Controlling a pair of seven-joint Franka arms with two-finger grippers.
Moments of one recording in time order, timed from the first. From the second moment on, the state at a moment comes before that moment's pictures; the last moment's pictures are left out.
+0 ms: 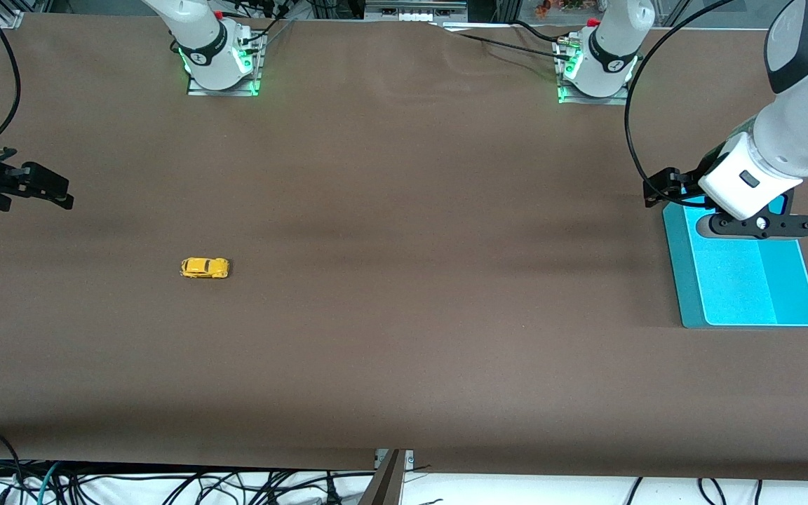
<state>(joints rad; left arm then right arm) -0.08 0.18 -0.08 -1.46 0.00 1.51 -0.15 0.02 0.13 -0.05 -1.51 -0.01 1.64 -0.08</state>
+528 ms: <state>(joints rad) -0.08 0.18 -0.08 -1.46 0.00 1.51 -0.15 0.02 0.13 -0.05 -1.51 -0.01 1.64 -0.08</state>
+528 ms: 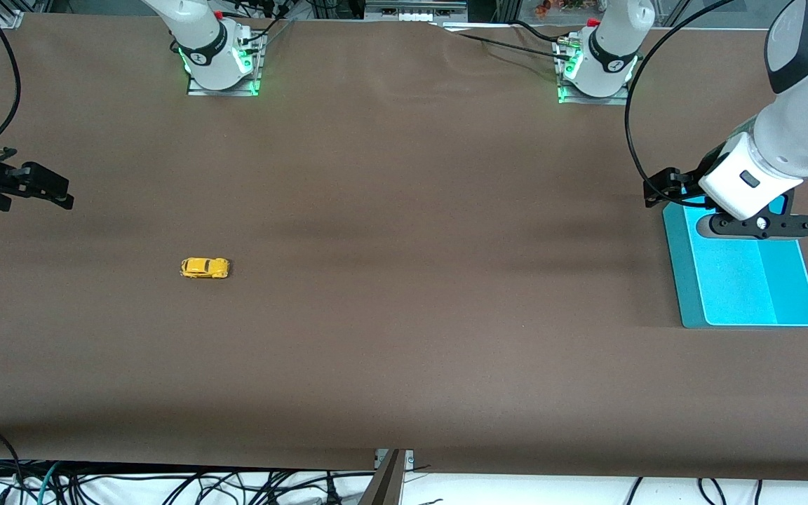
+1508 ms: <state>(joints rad) -0.08 0.18 -0.08 -1.46 0.00 1.51 -0.15 0.03 0.17 -0.04 -1.52 -0.01 1.63 -0.08</state>
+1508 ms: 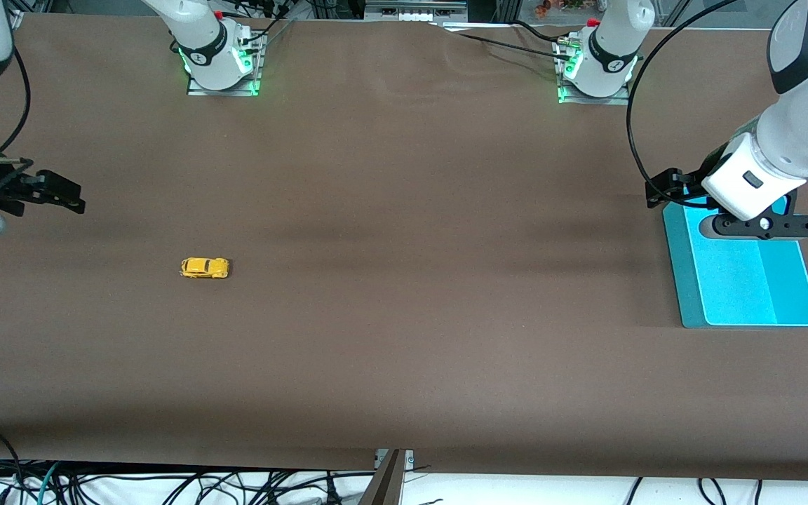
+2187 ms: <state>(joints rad) -0.08 0.18 -0.08 -1.46 0.00 1.51 -0.15 0.09 0.37 -0.04 -1.54 -0.01 1.65 -0.24</state>
